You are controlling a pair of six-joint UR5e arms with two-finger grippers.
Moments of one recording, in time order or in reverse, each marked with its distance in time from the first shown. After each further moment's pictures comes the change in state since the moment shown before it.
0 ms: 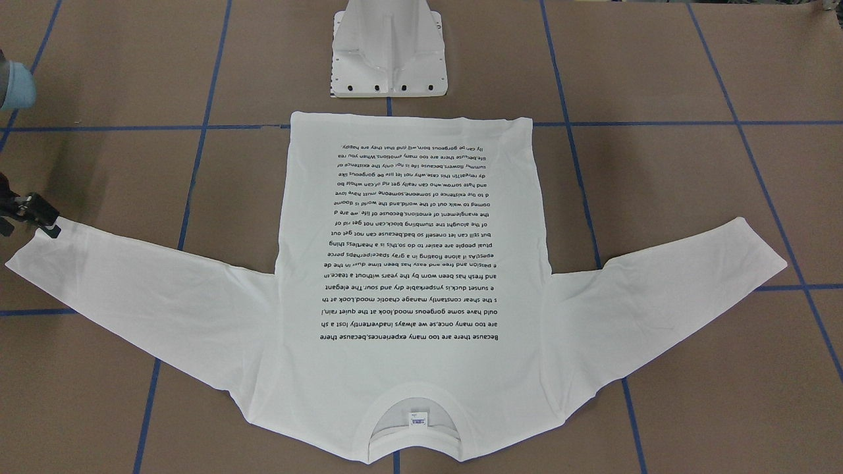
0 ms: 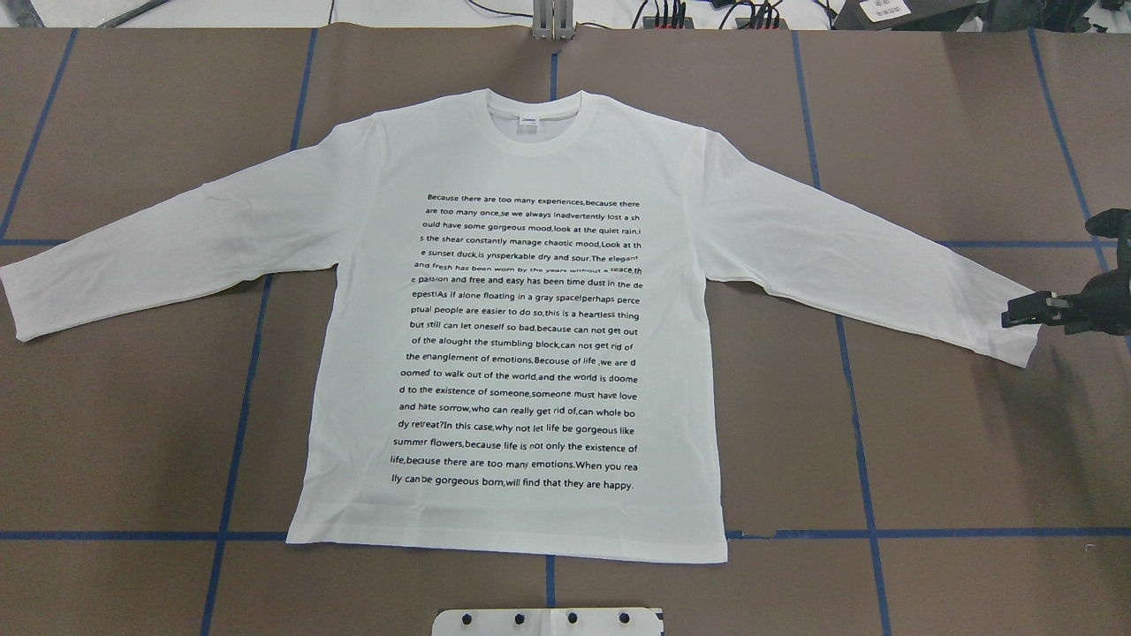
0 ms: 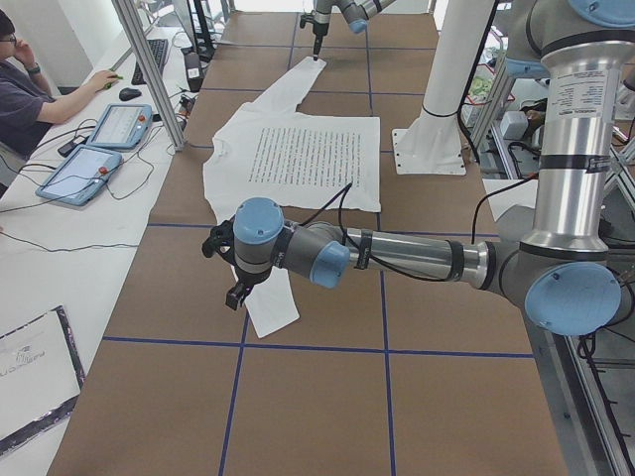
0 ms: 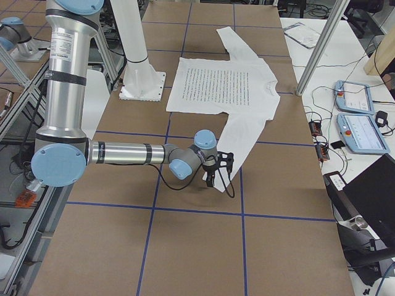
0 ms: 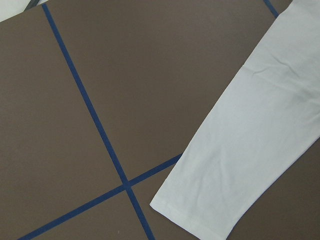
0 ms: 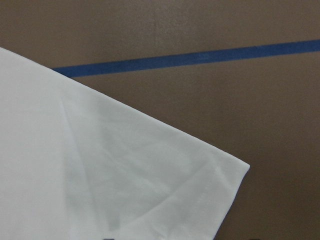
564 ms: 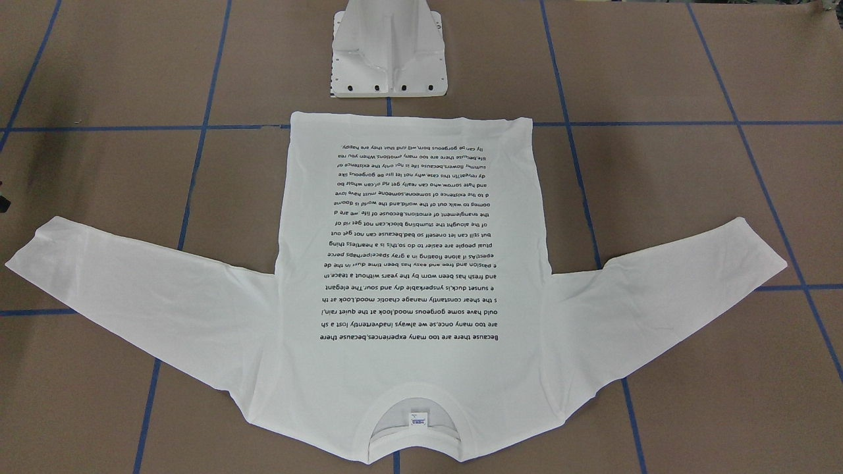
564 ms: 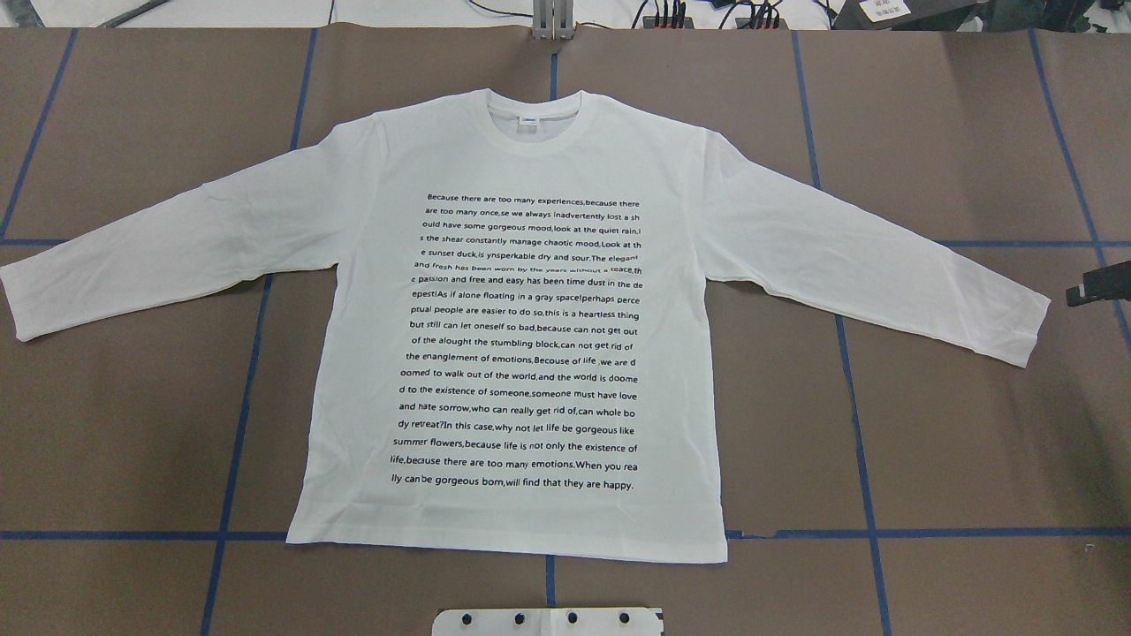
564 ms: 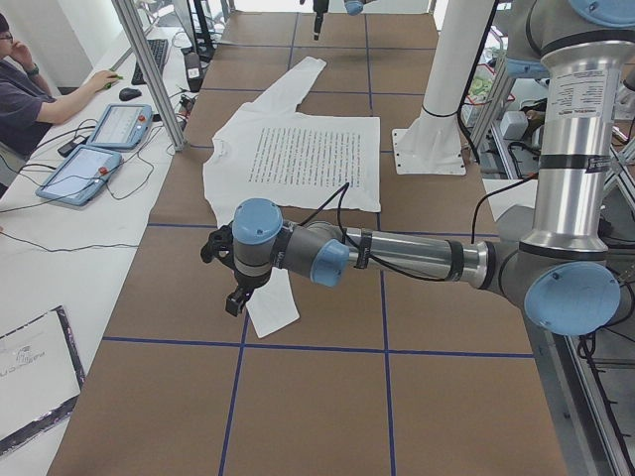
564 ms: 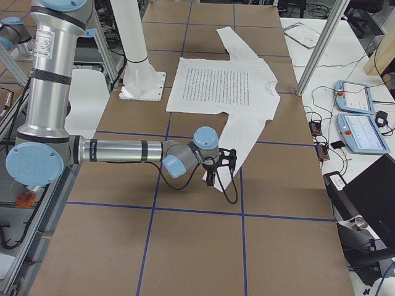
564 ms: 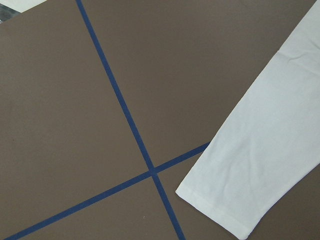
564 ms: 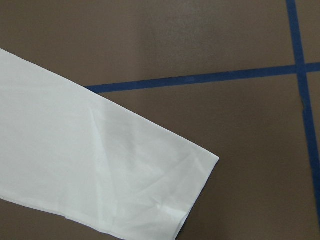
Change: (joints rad) left arm 0.000 -0.001 -0.001 0.032 0.020 0.002; right arm 0.152 -0.046 0.125 -0.107 0.154 -0.132
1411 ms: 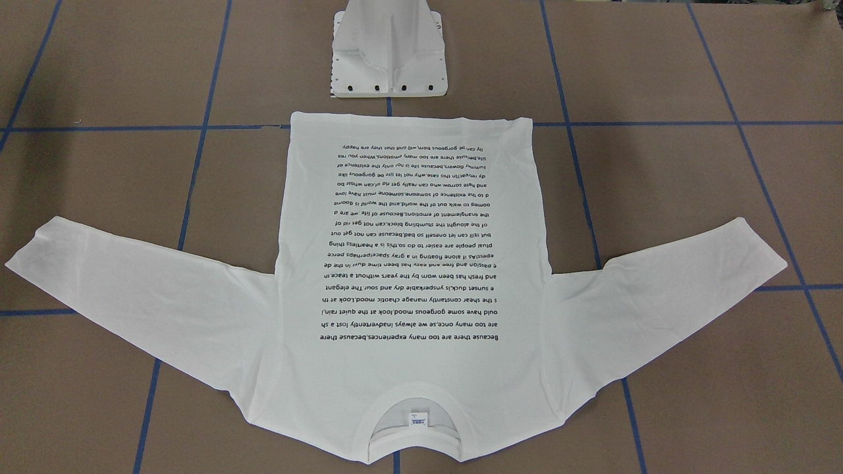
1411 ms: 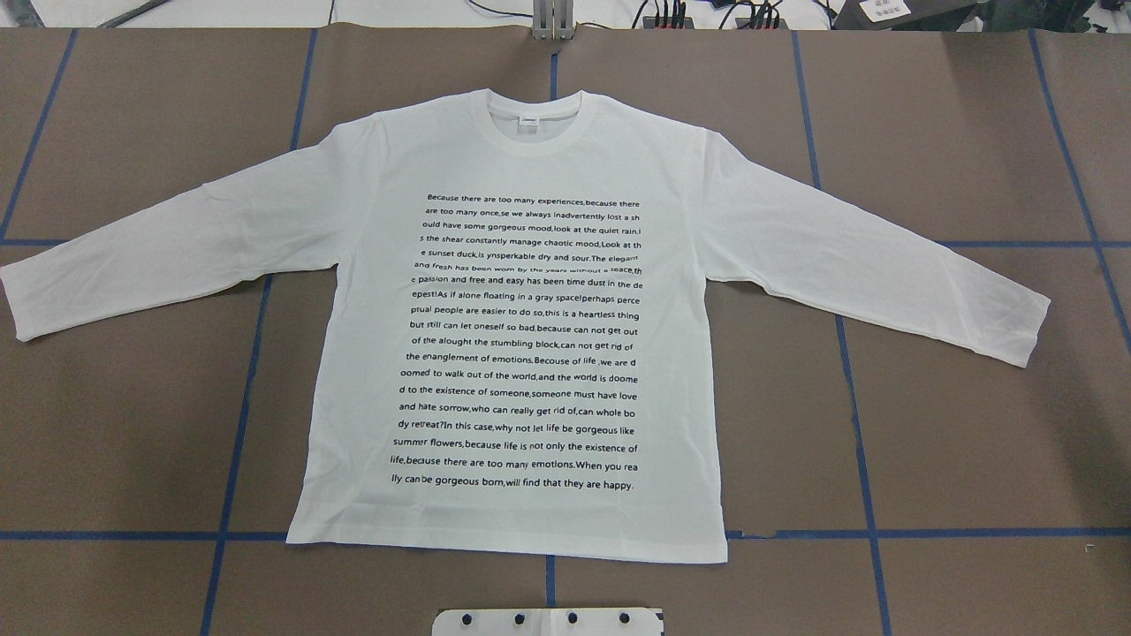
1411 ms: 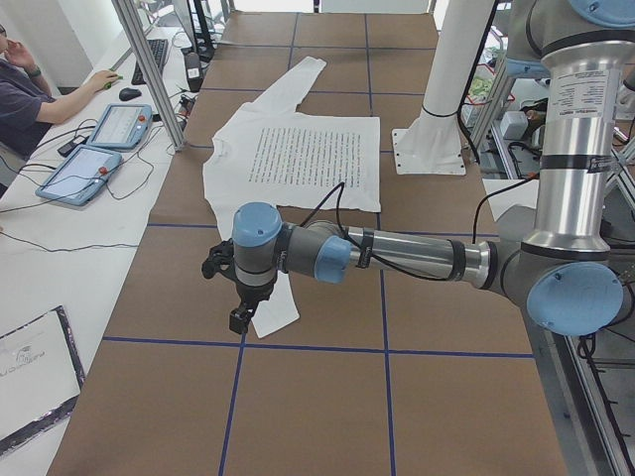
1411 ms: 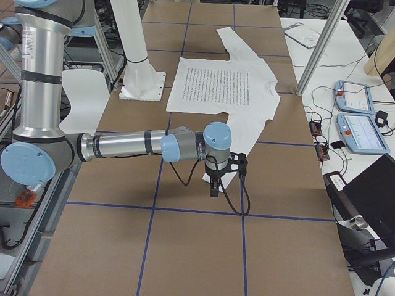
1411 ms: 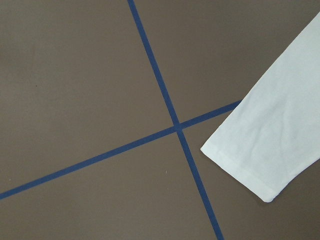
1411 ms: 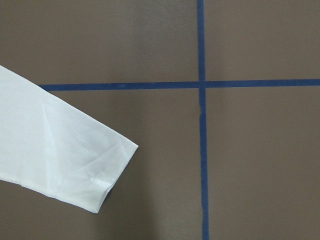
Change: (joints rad) left arm -0.001 -0.001 -0.012 0.098 0.141 0.044; right arm 0.288 0.072 0.121 -0.624 0.097 -0.558
